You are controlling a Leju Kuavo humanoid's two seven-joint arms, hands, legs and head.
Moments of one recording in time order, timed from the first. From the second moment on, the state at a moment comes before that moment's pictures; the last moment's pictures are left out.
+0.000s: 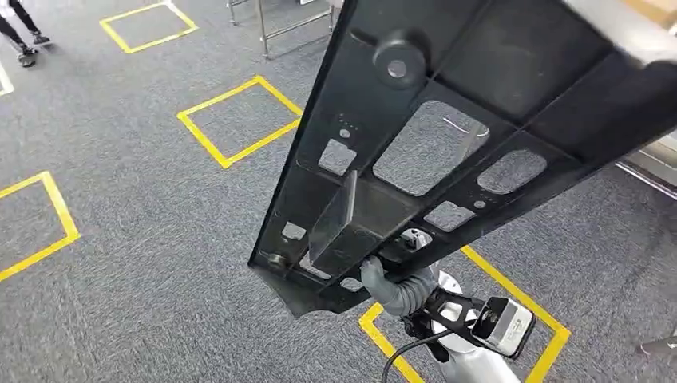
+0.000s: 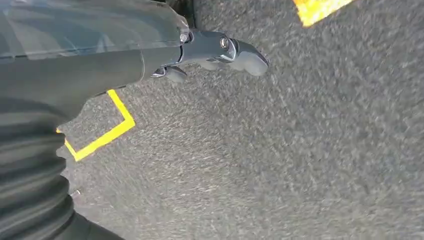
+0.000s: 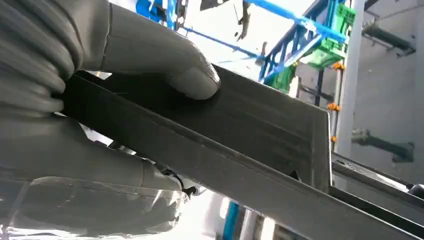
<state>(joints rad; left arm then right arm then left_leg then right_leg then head) -0.11 -0.07 1.21 -0.24 0.60 0.02 -0.29 -0.23 -0.03 0.56 -1.79 -0.07 0.18 -0.66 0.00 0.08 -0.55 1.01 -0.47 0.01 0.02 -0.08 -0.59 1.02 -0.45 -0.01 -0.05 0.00</state>
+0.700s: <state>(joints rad) -0.11 -0.07 1.21 -0.24 0.60 0.02 -0.28 -0.23 -0.03 0.58 -1.80 -0.01 0.14 -0.66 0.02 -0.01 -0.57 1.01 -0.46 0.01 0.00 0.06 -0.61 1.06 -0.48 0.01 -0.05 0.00</state>
